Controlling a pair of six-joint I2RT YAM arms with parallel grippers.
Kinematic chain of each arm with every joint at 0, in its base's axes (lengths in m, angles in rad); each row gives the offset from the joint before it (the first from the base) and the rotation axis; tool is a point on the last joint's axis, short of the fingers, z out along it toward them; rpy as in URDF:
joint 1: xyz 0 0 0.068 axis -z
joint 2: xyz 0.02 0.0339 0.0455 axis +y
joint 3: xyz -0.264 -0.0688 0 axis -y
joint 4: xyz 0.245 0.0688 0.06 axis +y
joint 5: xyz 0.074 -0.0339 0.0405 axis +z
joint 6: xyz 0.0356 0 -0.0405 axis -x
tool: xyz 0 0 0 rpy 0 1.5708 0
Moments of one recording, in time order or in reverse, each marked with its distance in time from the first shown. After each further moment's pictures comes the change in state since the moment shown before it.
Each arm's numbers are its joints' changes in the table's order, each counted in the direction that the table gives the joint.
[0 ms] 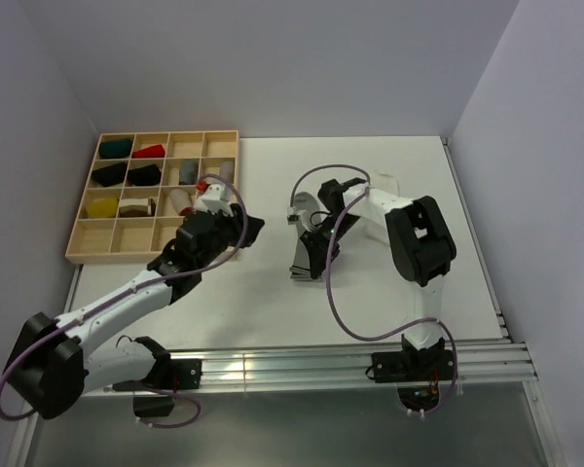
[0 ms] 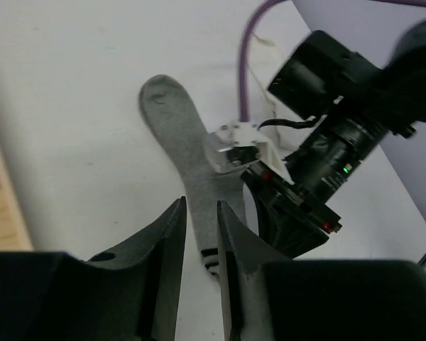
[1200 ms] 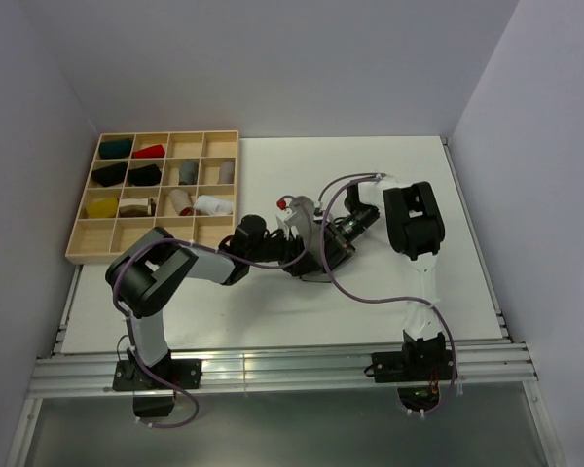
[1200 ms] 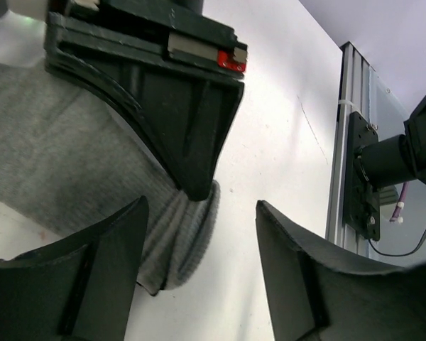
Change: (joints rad) left arm 0.103 0.757 0.114 -0.562 -0.680 -0.074; right arm 0.214 0.325 0.150 0.317 0.225 0.005
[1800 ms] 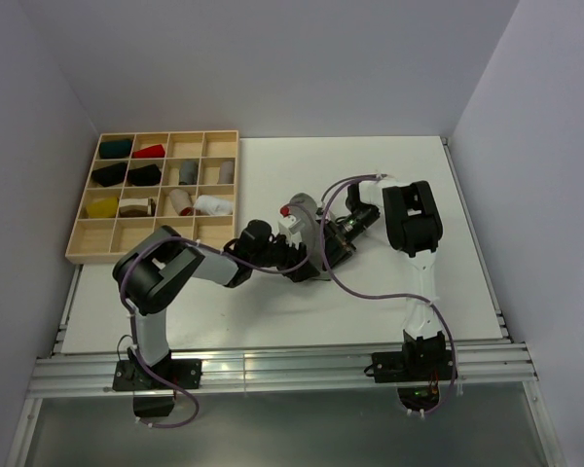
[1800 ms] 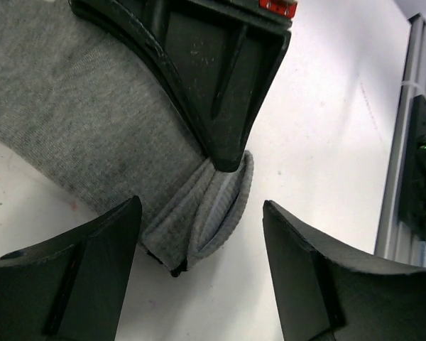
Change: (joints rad) left arm 0.018 0.042 0.003 0.079 0.097 -0.080; right arm 0.021 0.053 0.042 -0.015 -0.003 -0.089
